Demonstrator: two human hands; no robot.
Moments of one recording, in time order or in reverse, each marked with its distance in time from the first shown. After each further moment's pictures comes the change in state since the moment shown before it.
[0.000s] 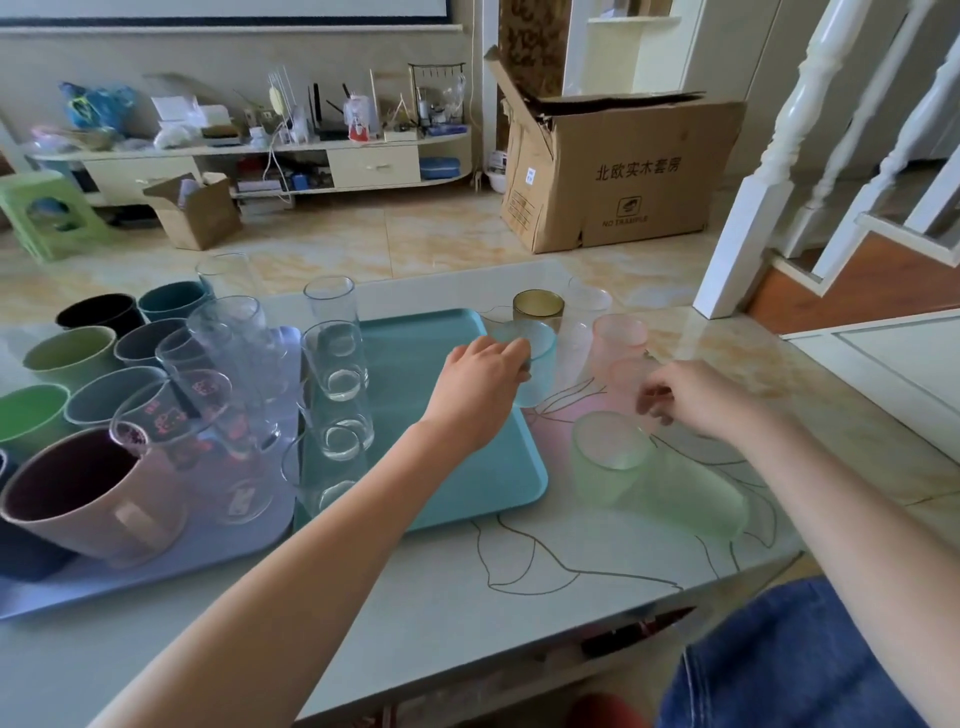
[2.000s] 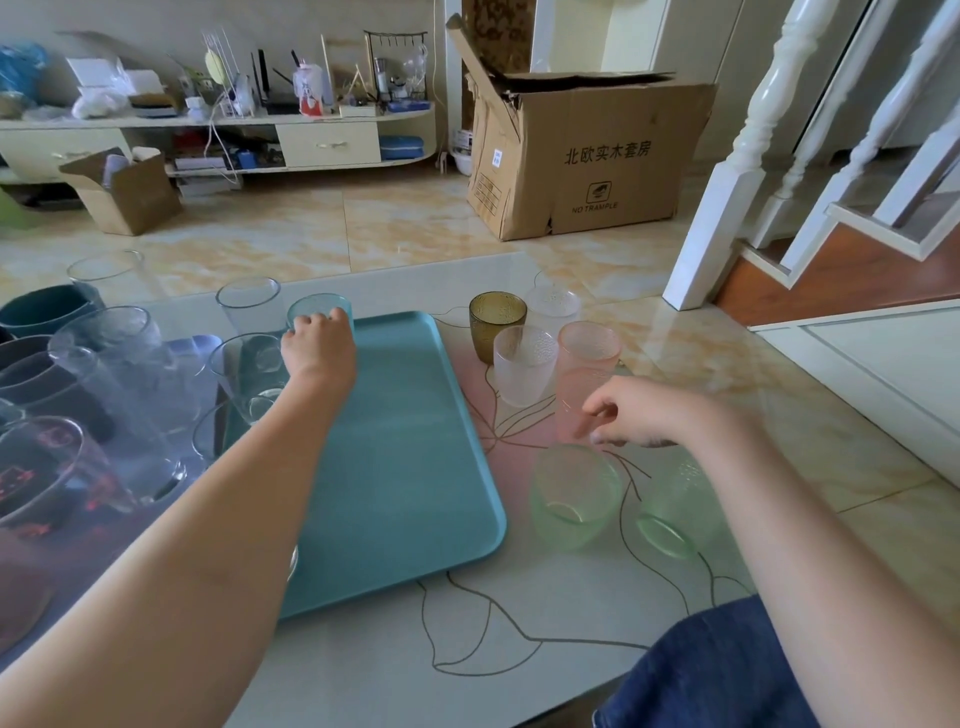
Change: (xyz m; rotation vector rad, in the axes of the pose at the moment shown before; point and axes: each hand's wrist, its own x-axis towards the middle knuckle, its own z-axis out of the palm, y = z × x) left_hand 0.076 -0.135 0.037 0.424 -0.225 -0.589; right_hand 0.026 -0.024 -0.011 -0.050 -0.341 0.084
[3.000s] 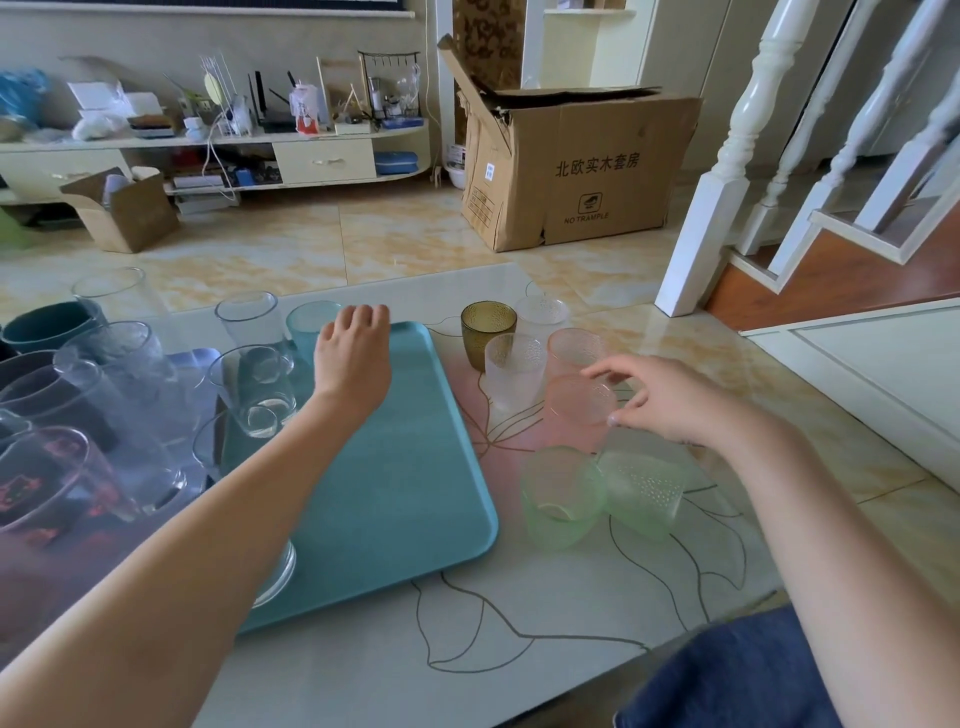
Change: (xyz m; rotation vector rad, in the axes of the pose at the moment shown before) left_hand -0.032 0.027 -0.015 -0.151 0.269 0.280; right_hand -0.024 0.027 -0.008 0.284 0.258 -0.075
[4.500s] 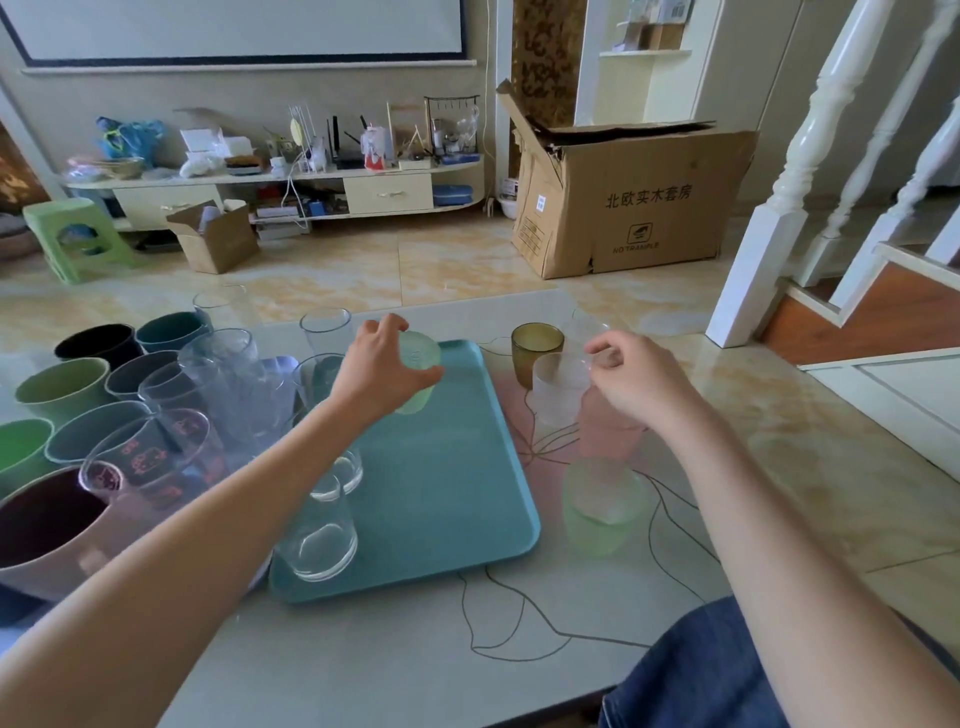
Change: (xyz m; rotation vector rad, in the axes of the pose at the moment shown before) left_hand -0.030 -0.021 -0.059 -0.437 -0.106 -0.227; right_hand 0.007 -0.071 0.015 0.172 0.289 -0.002
